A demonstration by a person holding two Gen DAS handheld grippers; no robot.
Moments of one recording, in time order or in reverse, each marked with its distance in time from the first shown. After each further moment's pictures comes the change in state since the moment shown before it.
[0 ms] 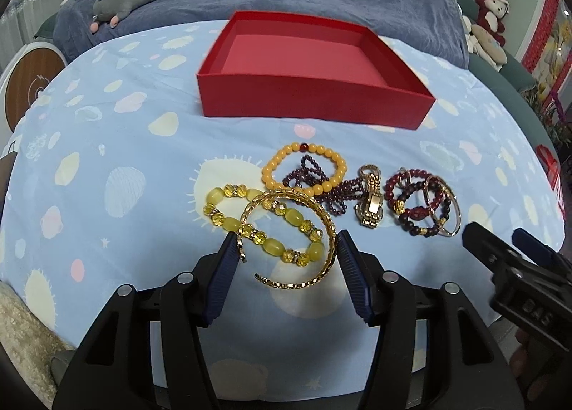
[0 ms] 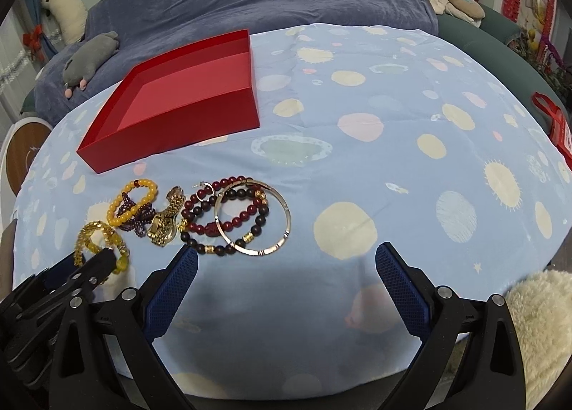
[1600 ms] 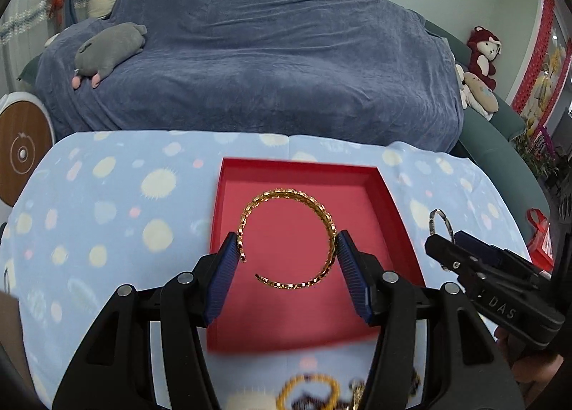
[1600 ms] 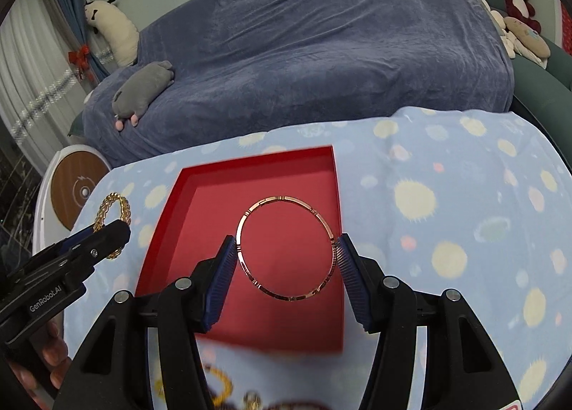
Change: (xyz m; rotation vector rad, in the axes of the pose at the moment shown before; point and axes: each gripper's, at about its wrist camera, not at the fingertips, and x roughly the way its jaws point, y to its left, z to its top) left arm 0.021 0.017 0.217 0.012 -0.147 -0.062; right arm 0.046 0.058 0.206 -0.088 -0.088 0.250
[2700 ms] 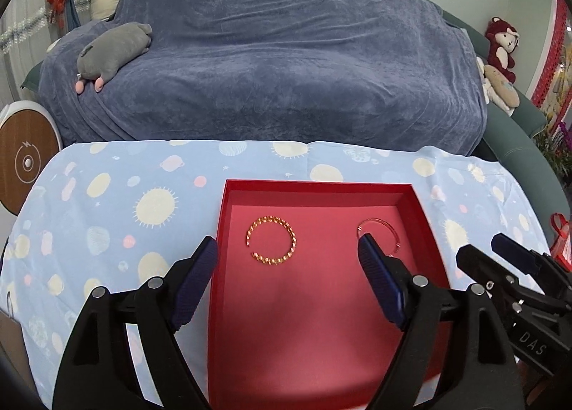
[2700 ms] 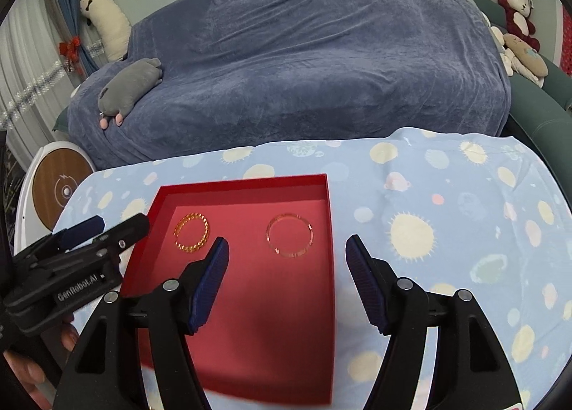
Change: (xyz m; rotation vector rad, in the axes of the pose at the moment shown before) left arm 0.037 0.000 0.021 0.005 0.012 0.074; right arm 0.003 0.007 0.016 -0.044 -0.025 -0.072
